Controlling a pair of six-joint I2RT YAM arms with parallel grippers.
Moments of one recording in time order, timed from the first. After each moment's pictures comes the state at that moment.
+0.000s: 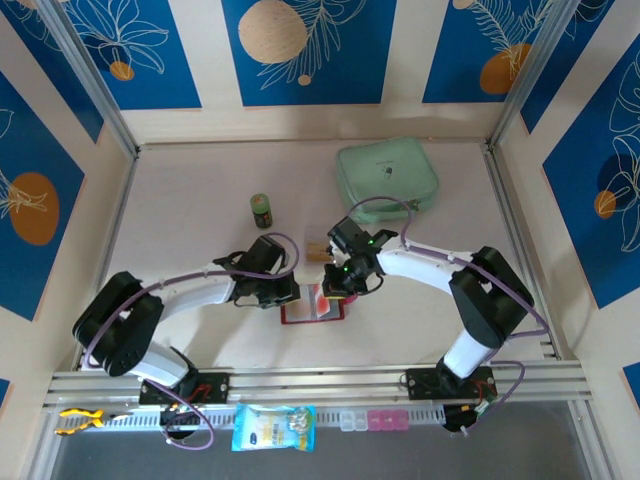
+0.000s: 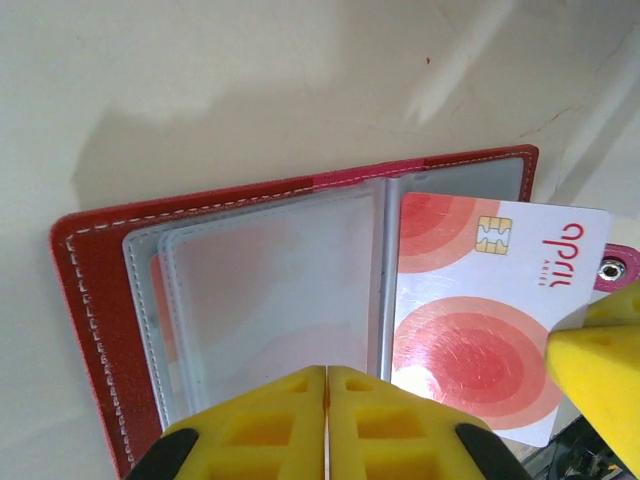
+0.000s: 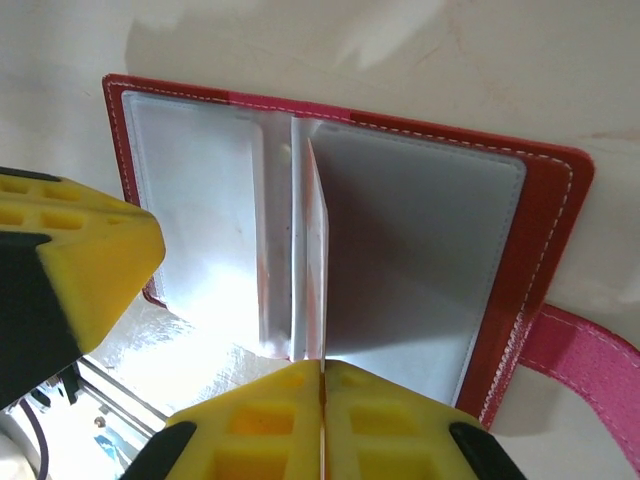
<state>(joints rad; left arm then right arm) -0.71 1.47 0.71 -0.29 0.35 -0.88 0.74 1.64 1.00 -0.63 -0.40 0.66</state>
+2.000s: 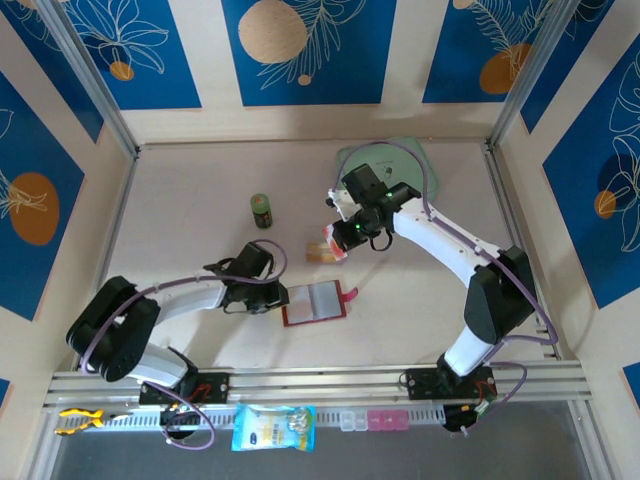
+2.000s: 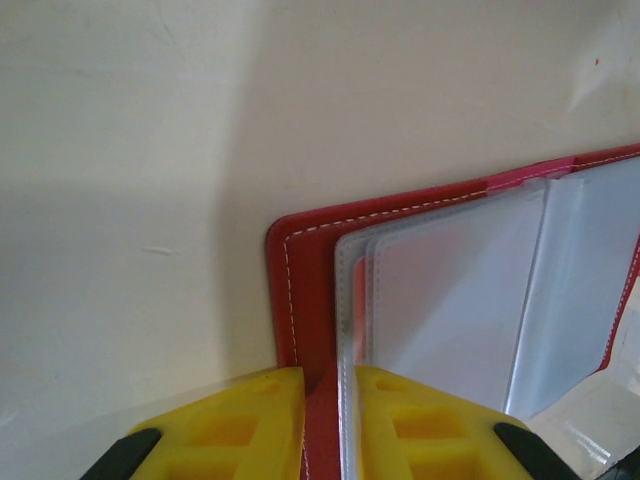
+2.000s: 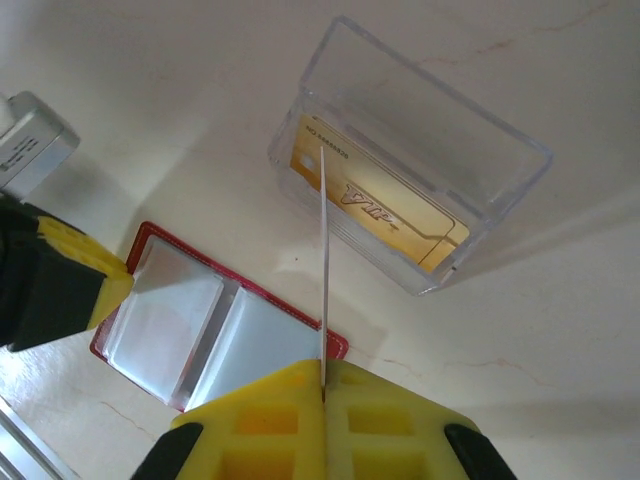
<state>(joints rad) -0.63 1.45 0.62 -0.28 0.33 -0.86 0.58 1.63 1.38 -0.89 -0.24 0.04</state>
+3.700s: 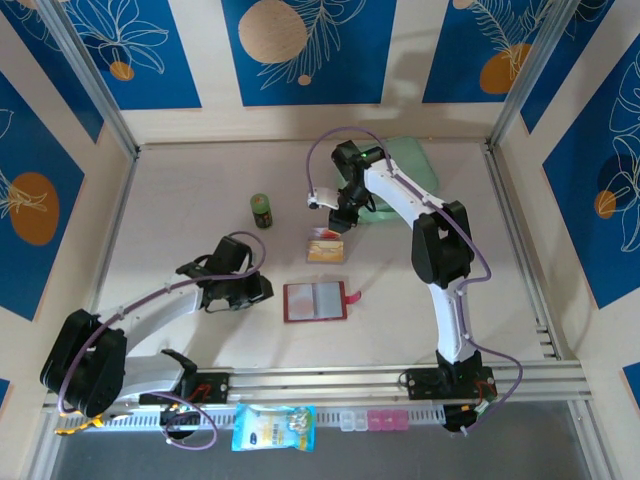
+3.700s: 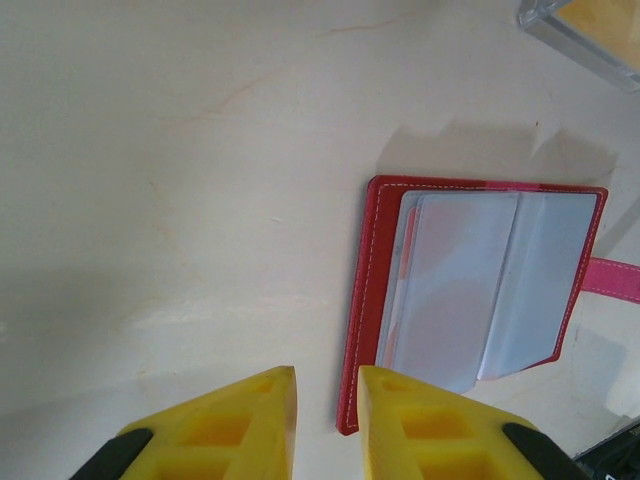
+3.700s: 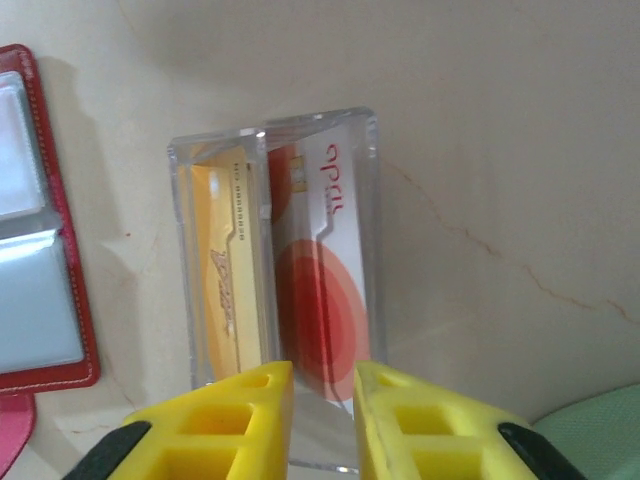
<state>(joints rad) -0.52 1.23 0.61 -0.47 0.32 -0.81 0.47 2.17 1.93 -1.17 -0.34 -0.93</state>
